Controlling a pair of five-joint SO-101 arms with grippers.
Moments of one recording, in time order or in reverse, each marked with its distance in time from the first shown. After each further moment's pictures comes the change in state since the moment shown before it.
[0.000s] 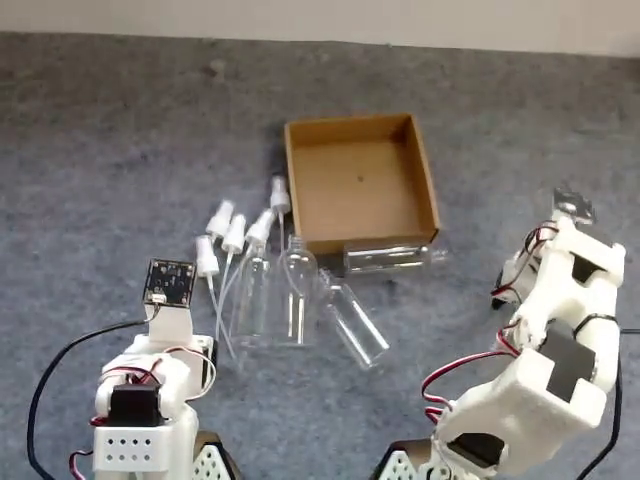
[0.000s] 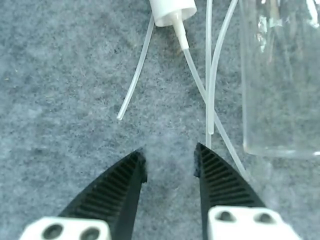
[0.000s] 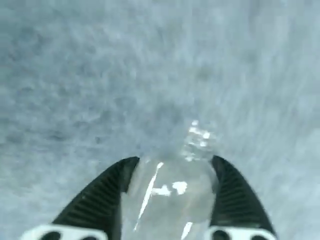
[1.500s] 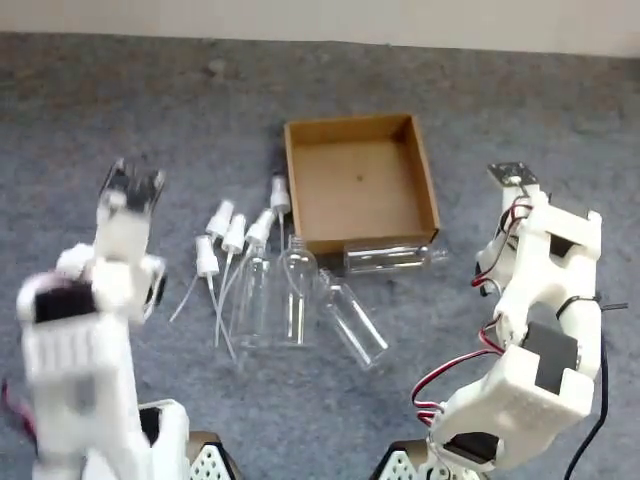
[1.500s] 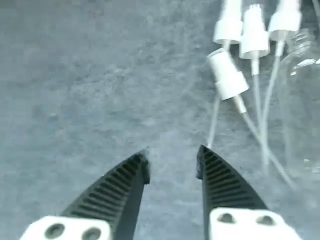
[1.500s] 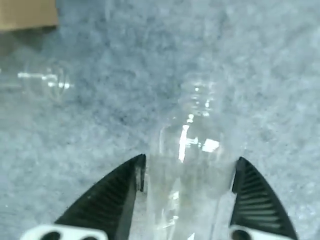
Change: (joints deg) left arm -11.2 54.9 -52.3 -1.0 -22.9; right arm -7.6 0.2 -6.3 7.3 14.2
